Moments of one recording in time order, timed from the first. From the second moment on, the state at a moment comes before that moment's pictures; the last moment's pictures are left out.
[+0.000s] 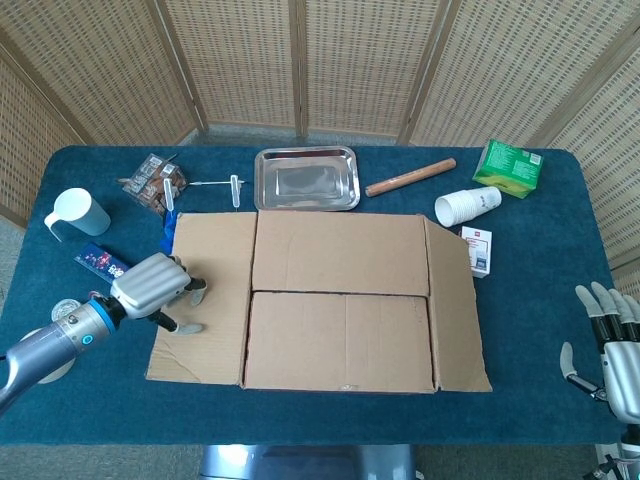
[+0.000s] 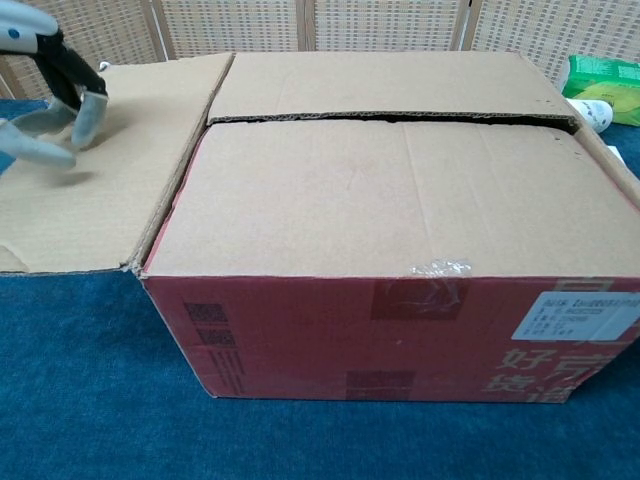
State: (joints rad) left arm -0.80 -0.90 0.01 -1.71 1.70 0.84 -0.28; right arm 0.00 -0.99 0.07 -1.75 -1.55 1.58 -0.03
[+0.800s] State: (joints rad) left arm -0.82 -1.12 -0.13 -1.67 1.65 0.97 0.11; right arm 0.00 -0.98 0.06 -1.76 -1.56 1.59 0.00
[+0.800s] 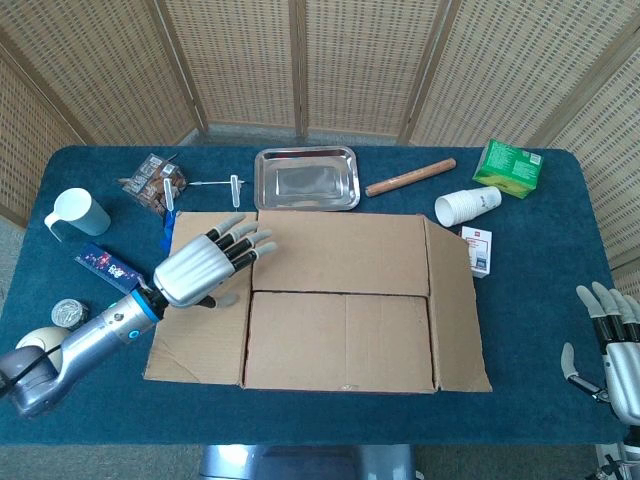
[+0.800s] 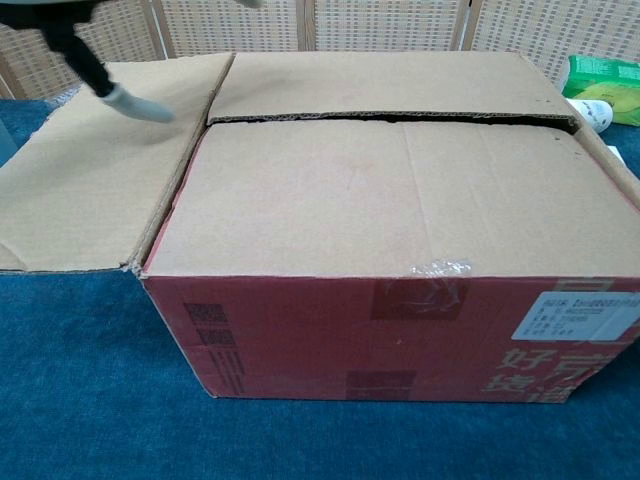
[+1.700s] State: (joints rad) left arm -0.97 -1.38 -0.21 -1.62 1.44 0.88 0.41; right arm 0.00 -0.97 0.06 -1.74 -1.56 1.58 0.06
